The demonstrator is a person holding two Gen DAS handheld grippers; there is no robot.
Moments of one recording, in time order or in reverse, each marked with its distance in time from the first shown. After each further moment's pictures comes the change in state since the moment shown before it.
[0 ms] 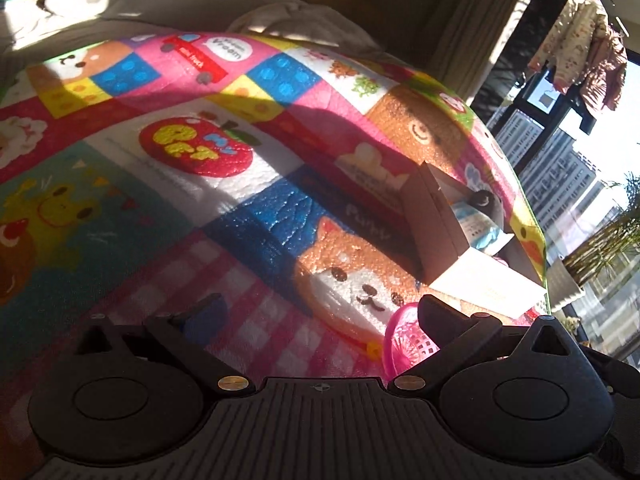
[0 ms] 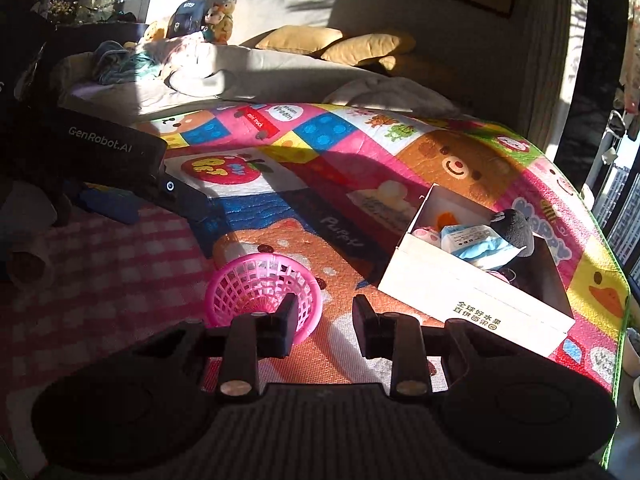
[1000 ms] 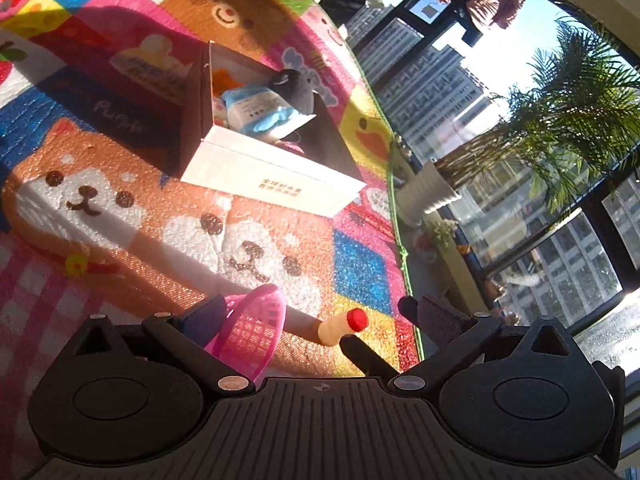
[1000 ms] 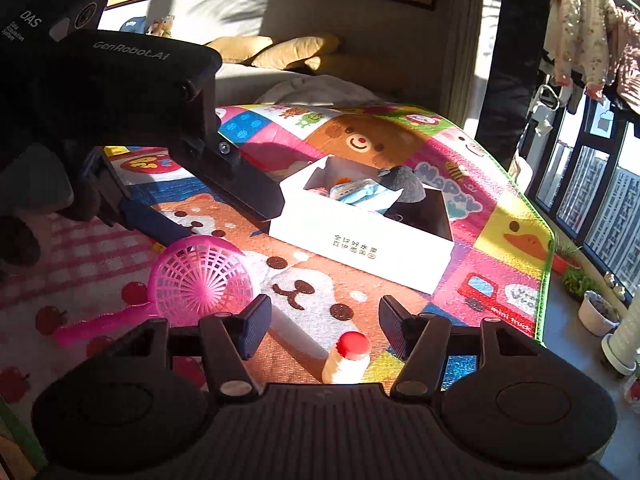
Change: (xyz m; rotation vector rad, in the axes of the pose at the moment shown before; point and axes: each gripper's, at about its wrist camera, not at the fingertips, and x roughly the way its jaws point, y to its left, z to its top) left arm 0.041 -0.146 -0.038 0.096 0.315 -0.411; right arm -0.071 -0.072 -0.070 0.114 -0.032 -0.181
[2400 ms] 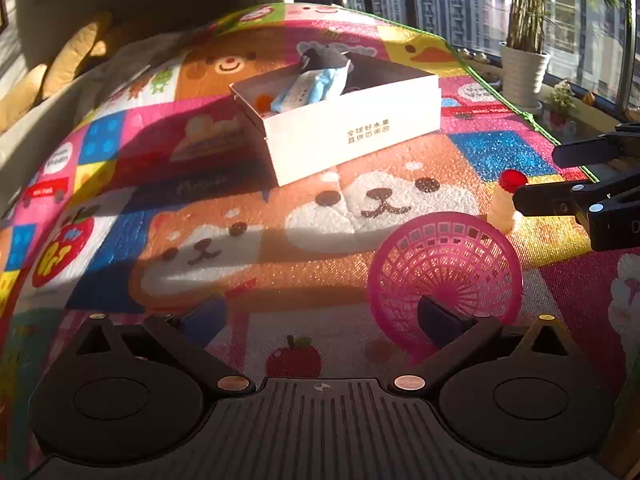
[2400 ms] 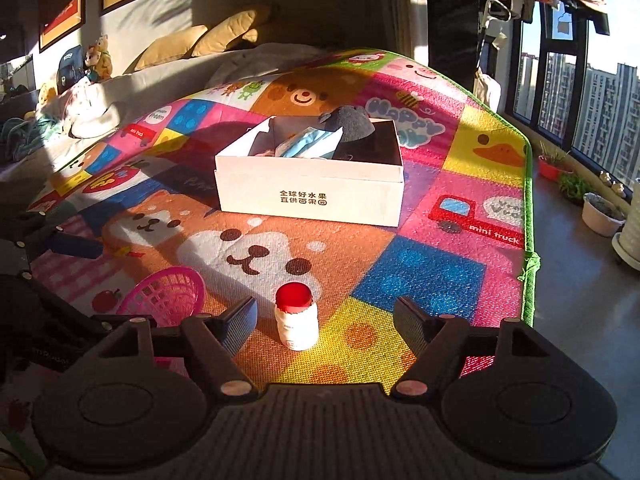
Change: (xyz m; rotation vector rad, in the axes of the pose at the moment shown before) left arm 0.017 -0.004 -0.054 0.616 -0.020 0.569; right arm 0.014 -0.038 -0.014 0.257 0.124 0.024
